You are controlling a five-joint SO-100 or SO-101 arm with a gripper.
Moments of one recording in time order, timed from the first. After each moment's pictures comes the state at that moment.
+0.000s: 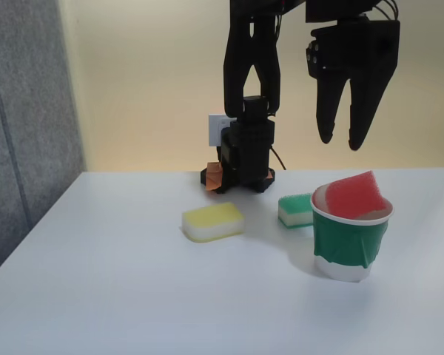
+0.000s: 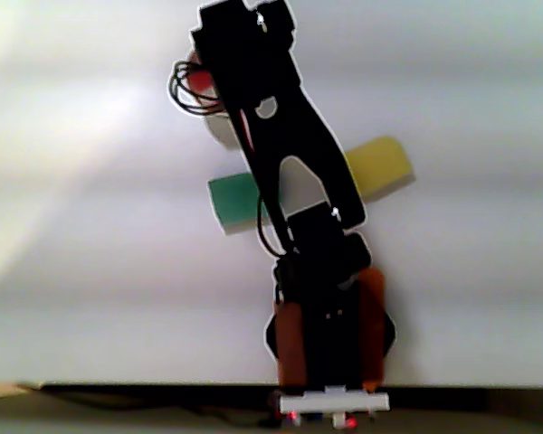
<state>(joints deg) -15.9 95.0 75.9 96.5 -4.4</state>
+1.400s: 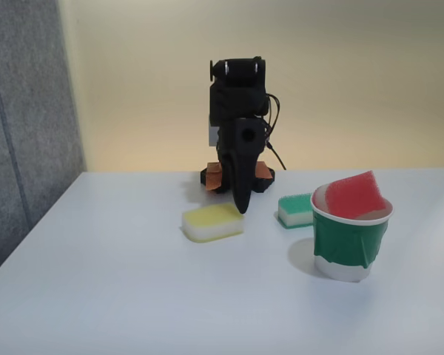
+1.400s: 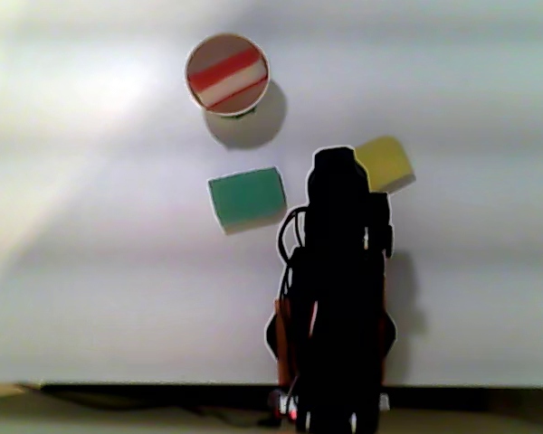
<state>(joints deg) 8.3 186.9 176.9 70.9 -17.4</state>
